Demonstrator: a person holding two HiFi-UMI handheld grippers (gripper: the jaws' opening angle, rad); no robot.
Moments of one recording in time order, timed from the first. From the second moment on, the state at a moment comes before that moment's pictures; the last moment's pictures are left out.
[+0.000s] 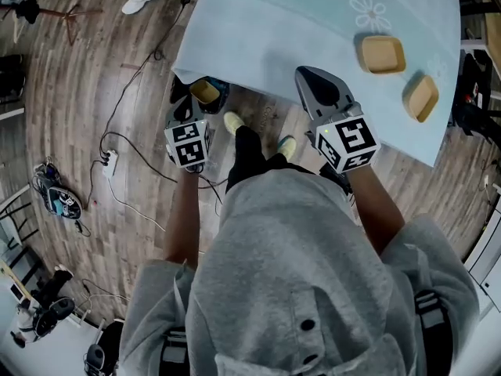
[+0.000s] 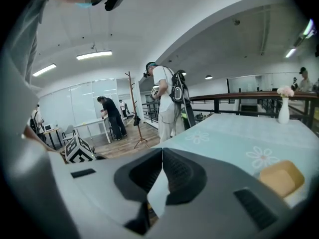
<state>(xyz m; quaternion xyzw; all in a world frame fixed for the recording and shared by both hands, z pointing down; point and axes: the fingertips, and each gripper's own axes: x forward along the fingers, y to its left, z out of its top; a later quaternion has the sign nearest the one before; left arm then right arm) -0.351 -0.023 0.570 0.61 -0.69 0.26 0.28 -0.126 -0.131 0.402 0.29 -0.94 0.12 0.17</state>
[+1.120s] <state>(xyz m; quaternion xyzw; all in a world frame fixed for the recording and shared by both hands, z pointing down) -0.027 -0.173 0.480 0.86 -0.41 0.28 0.08 0.129 -0.128 0.383 0.50 -0.85 0.14 0.08</state>
